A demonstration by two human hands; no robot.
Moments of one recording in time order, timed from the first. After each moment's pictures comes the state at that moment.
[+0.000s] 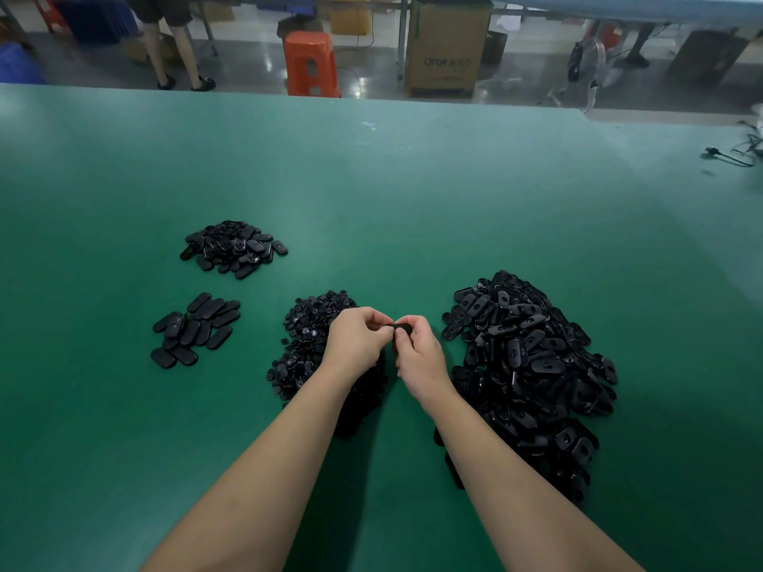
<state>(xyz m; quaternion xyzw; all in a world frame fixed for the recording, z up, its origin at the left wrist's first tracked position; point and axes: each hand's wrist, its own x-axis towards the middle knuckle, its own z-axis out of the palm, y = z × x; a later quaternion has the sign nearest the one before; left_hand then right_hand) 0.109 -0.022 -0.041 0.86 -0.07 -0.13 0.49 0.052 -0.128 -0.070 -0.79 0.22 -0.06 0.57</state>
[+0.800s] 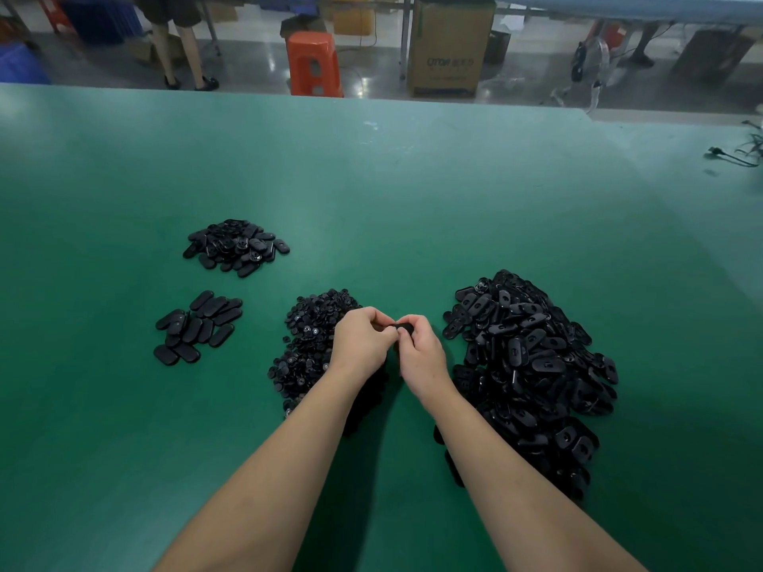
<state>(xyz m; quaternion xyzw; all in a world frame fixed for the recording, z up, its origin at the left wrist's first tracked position) 0.099 -0.028 -0.036 0.88 -0.05 -0.12 0.47 0.050 -0.128 -0.066 -0.80 0.23 -0.06 0.55</state>
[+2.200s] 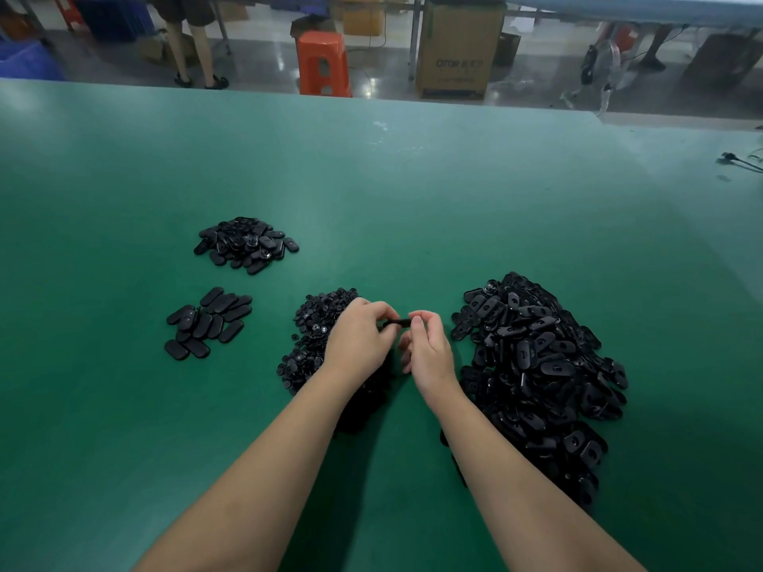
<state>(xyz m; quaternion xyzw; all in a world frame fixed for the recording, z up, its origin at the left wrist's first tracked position) 0.105 -0.009 -0.031 0.92 -0.17 -0.03 0.36 0.052 -0.123 -0.068 -0.74 0.24 -0.09 0.62</state>
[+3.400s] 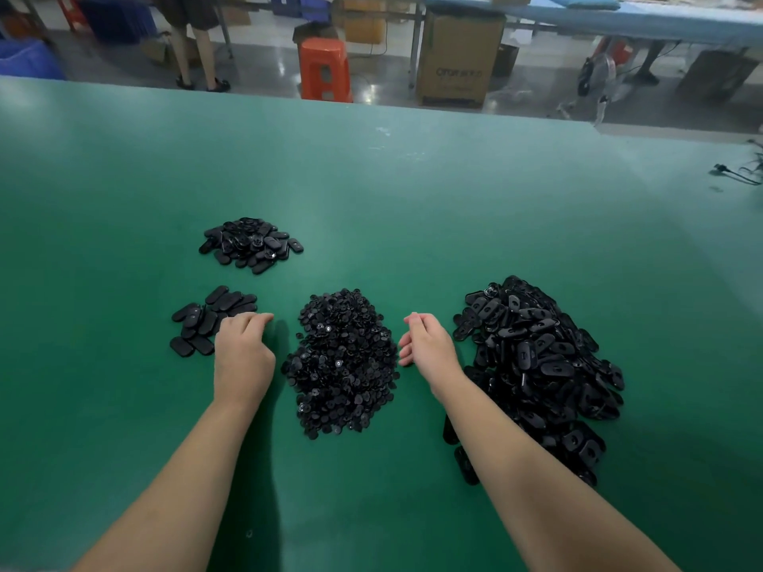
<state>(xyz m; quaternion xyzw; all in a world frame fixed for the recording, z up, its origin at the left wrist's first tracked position) 0.125 0.138 -0.084 0.95 -0.07 0.18 0.25 0.061 -0.125 -0.046 -0.75 0.27 0.00 0.60</state>
